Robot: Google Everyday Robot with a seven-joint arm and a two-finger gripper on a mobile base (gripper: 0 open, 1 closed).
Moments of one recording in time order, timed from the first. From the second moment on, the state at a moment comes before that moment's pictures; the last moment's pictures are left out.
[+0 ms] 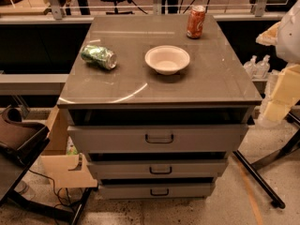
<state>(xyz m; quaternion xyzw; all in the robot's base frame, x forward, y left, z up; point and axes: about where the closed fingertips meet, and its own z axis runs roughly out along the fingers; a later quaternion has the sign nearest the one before) 0.438 -0.214 0.985 -0.60 0.78 -0.04 0.17</state>
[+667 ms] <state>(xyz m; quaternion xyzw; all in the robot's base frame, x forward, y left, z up) 0.486 -0.197 1.002 -0.59 0.78 -0.07 0.19</state>
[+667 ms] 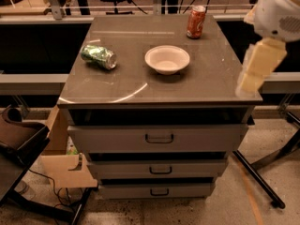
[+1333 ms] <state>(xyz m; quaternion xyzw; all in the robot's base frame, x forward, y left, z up) 0.598 -0.138 1.044 -0.53 0.81 -0.10 0.23</state>
